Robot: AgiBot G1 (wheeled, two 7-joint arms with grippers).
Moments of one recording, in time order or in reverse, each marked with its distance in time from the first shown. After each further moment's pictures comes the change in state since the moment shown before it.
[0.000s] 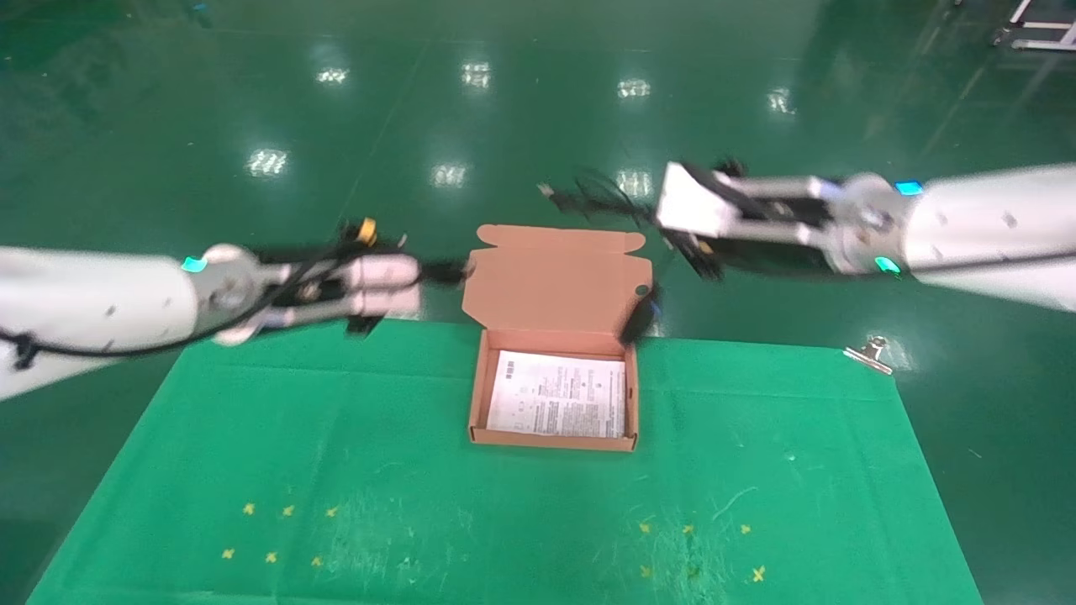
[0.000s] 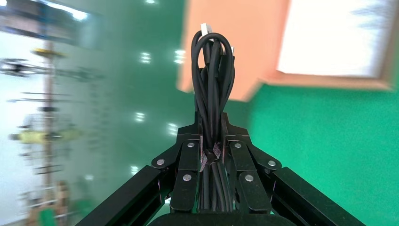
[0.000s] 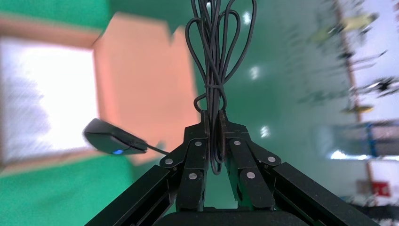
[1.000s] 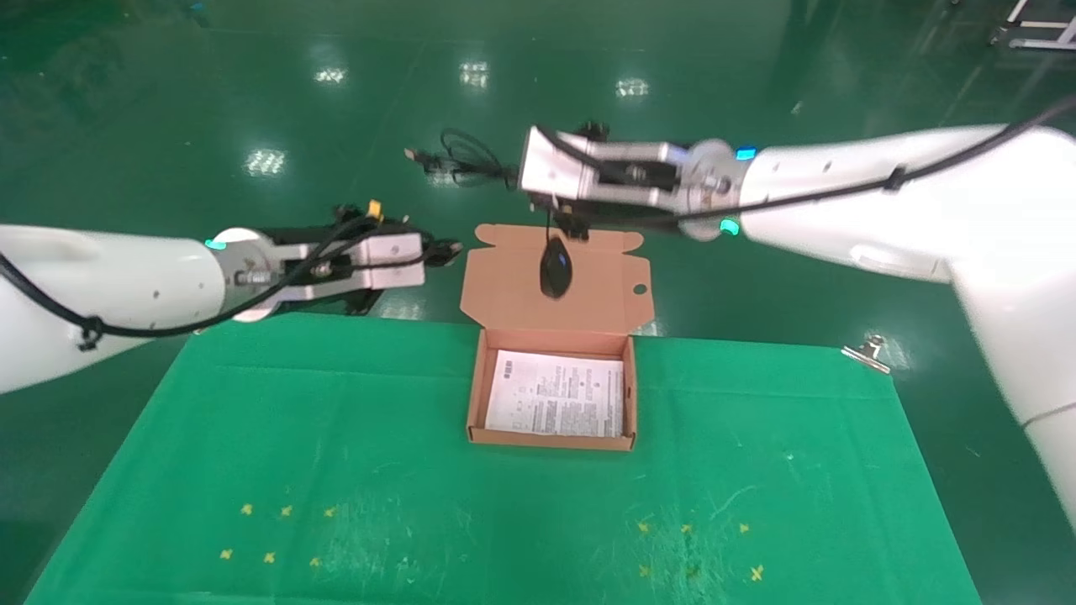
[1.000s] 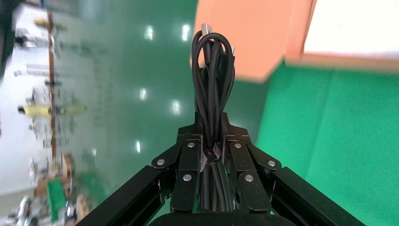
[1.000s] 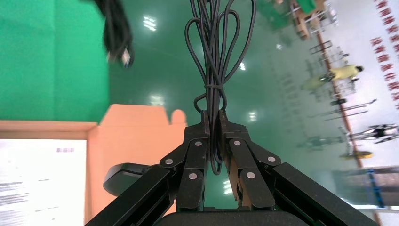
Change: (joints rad) left arm -0.027 0.053 0.010 0.020 0.204 0.004 -0.129; right arm 0.064 -0.264 0.024 -0.310 0.150 0.118 -0.274
